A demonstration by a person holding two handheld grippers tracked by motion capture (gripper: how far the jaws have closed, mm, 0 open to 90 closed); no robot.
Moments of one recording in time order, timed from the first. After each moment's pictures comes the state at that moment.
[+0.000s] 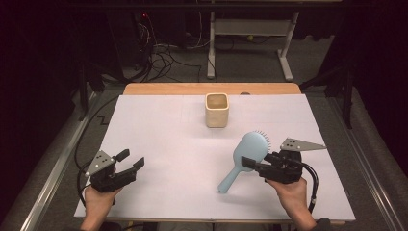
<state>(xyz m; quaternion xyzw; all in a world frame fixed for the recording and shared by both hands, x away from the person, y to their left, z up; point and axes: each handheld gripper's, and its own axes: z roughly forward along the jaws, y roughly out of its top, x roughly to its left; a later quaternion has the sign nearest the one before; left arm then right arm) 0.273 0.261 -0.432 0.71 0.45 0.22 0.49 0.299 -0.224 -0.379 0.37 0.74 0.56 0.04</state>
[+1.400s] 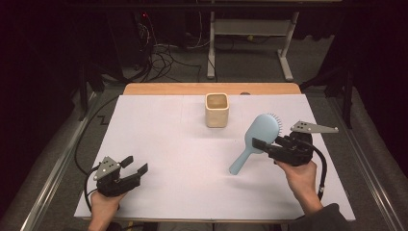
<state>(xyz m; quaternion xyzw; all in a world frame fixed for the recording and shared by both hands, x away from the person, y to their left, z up) 0.273 0.255 -0.459 0.72 0.46 0.21 0.48 0.329 -0.245 -0.355 0.39 0.74 0.54 0.09</state>
